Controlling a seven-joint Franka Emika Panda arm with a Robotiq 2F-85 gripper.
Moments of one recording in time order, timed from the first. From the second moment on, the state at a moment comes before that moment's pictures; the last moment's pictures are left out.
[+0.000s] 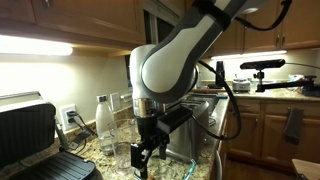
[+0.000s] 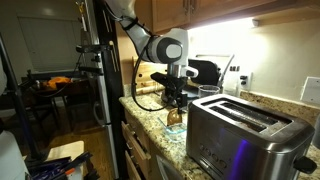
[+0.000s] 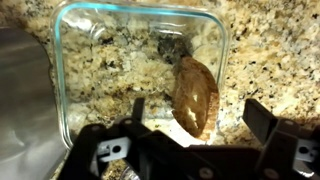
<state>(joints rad) 0.09 0.23 0.11 -2.18 0.04 2.42 0.19</state>
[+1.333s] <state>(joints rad) 0.08 0.32 0.11 -2.09 0.11 2.42 0.14</state>
